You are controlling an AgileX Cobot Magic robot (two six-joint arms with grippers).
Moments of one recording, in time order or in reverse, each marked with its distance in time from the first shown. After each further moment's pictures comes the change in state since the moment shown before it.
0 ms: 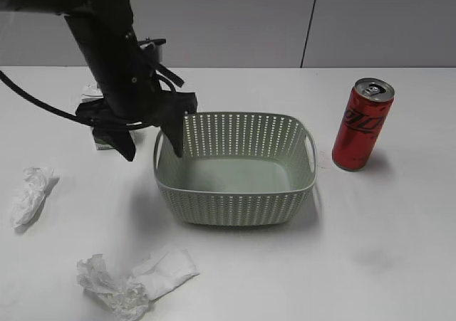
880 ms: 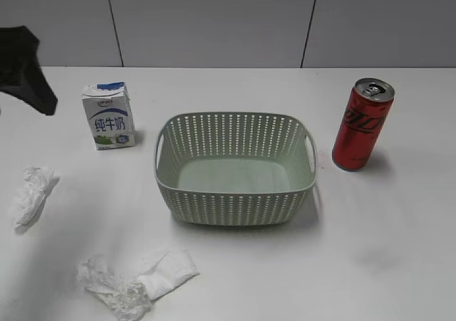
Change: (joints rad) left arm 0.327 -0.610 0.377 -0.065 -0.008 0.239; right arm 0.000 0.000 0.000 -0.026 0.000 0.000
